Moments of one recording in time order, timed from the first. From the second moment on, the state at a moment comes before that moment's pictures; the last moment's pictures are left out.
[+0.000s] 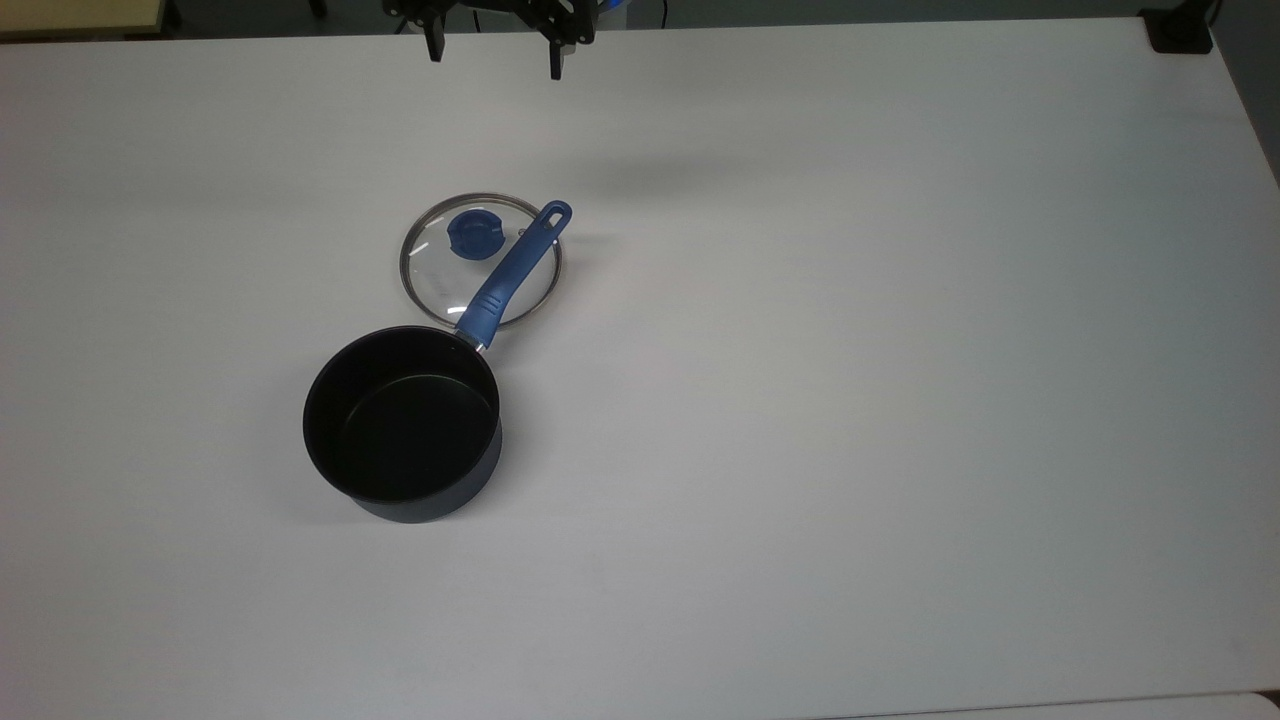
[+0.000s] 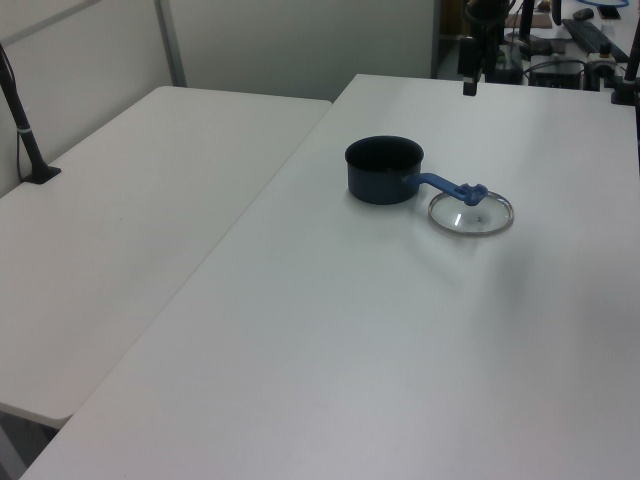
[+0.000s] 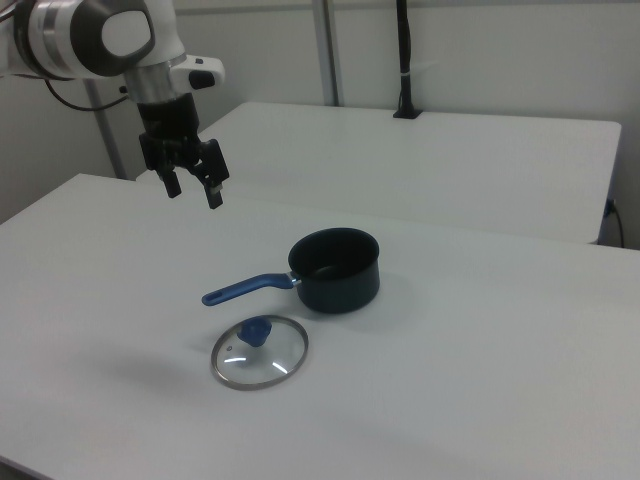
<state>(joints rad) 0.07 -0.01 -0.04 -1.67 -0.05 1.66 0.14</state>
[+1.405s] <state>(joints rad) -0.07 -0.01 -0.06 -1.77 -0.06 1.69 -0.35</state>
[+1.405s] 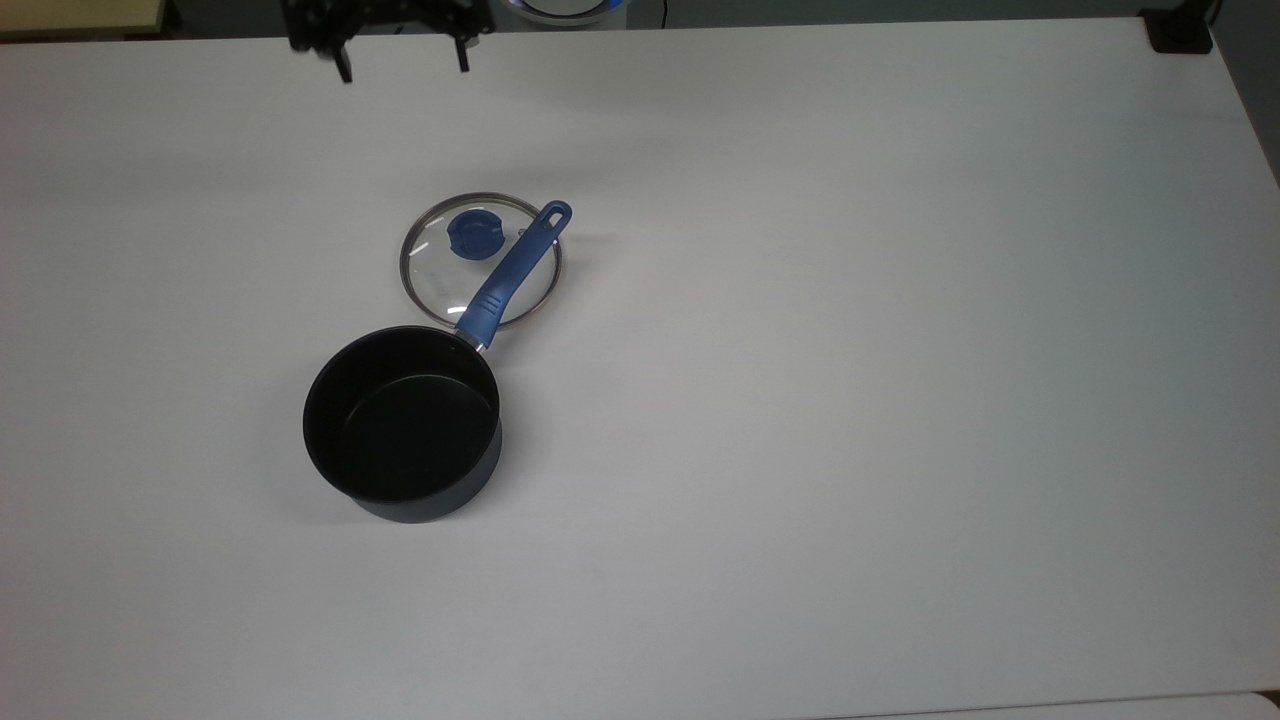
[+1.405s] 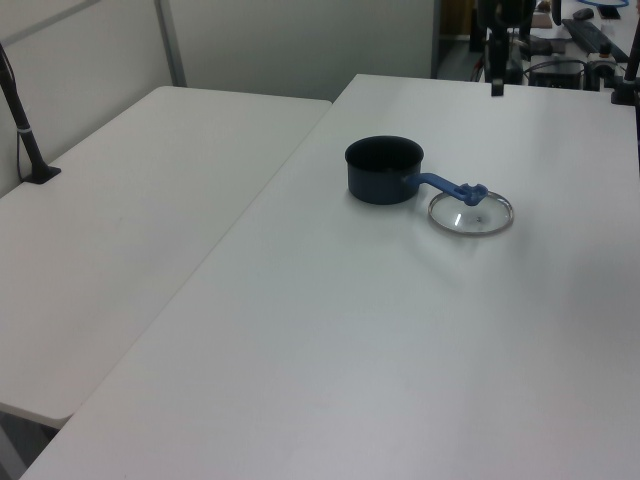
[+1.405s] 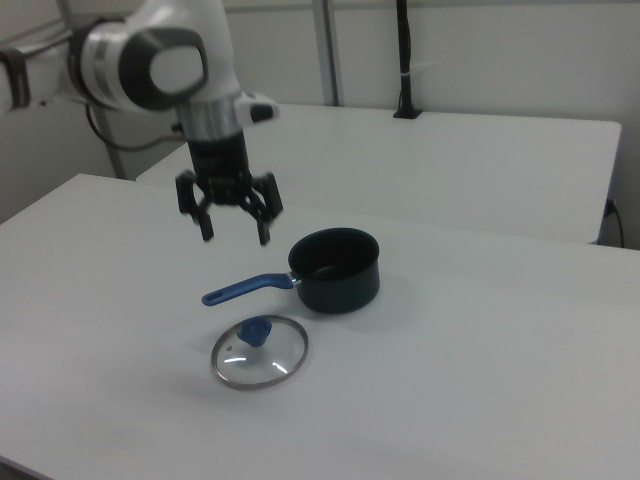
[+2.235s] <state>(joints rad) -0.05 0.08 -0.06 -2.15 -0.12 2.13 -0.40</state>
